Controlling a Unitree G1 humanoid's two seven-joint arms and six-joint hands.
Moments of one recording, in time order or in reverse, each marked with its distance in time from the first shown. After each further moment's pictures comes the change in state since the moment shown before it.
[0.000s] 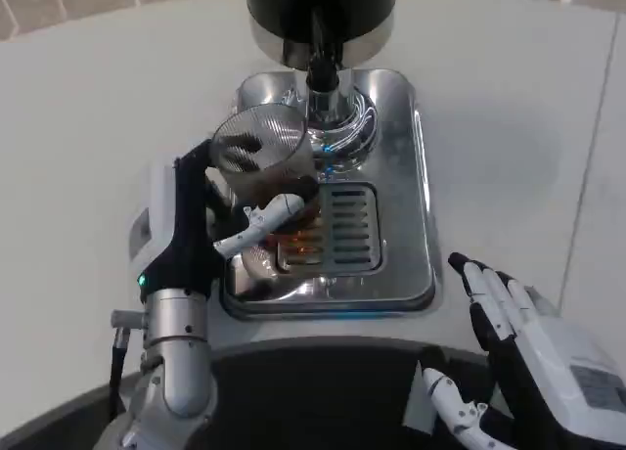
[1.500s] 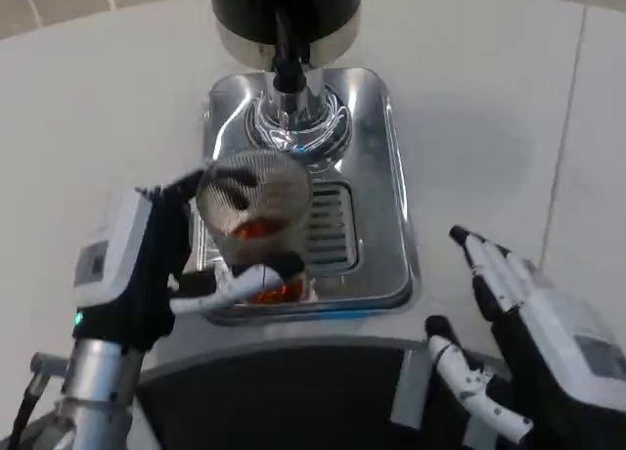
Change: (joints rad) left arm 0.338 0.232 0.040 -0.459 0.127 -0.115 -0.130; right arm -0.111 -0.045 -0.048 0.094 0.114 -0.049 -0.033
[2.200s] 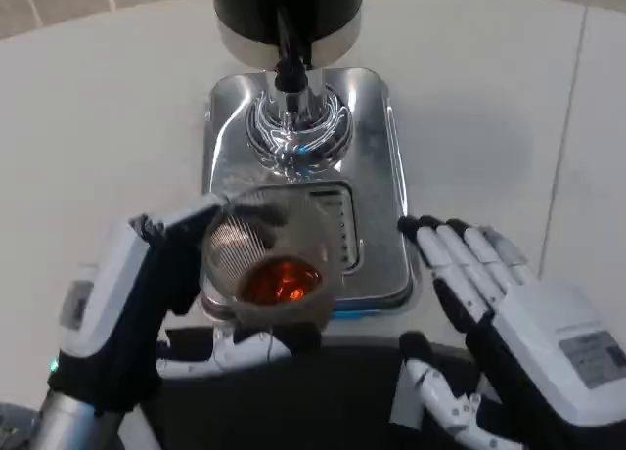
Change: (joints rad) left arm 0.253 0.025 0.086 -0.354 -0.055 -0.120 -0.191; right arm 0.066 -0.158 -0.034 -0.112 -0.019 -0.229 -0.022
